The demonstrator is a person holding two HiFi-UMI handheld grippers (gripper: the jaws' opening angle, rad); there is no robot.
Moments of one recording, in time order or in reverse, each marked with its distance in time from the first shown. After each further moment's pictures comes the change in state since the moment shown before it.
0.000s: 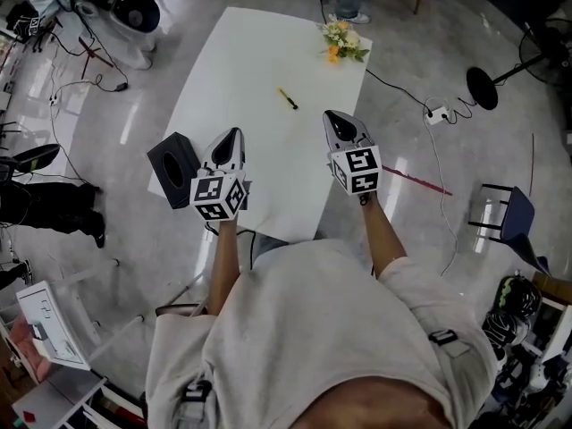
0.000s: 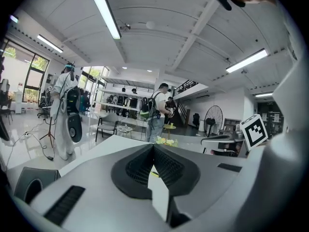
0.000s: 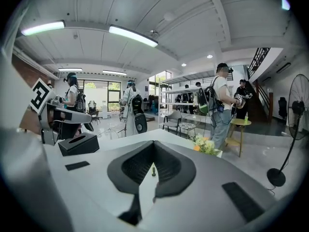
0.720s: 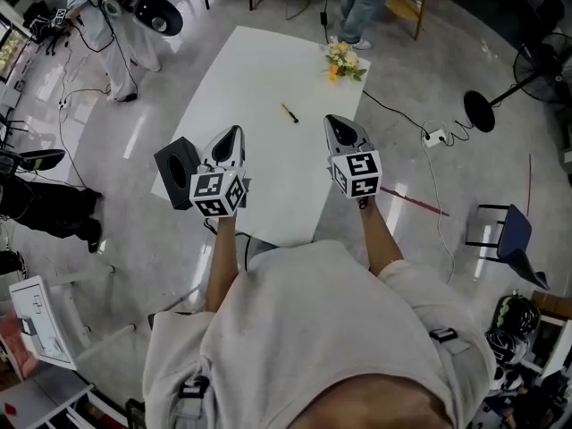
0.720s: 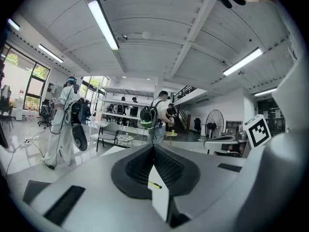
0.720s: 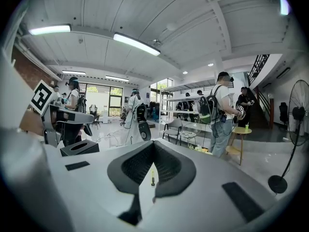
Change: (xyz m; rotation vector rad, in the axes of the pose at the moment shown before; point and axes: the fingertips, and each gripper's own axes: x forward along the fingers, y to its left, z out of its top) left arm -0.013 -0.006 0.041 0.041 -0.098 0.016; right arm -0.017 0.003 0.039 -0.029 -0.093 0.002
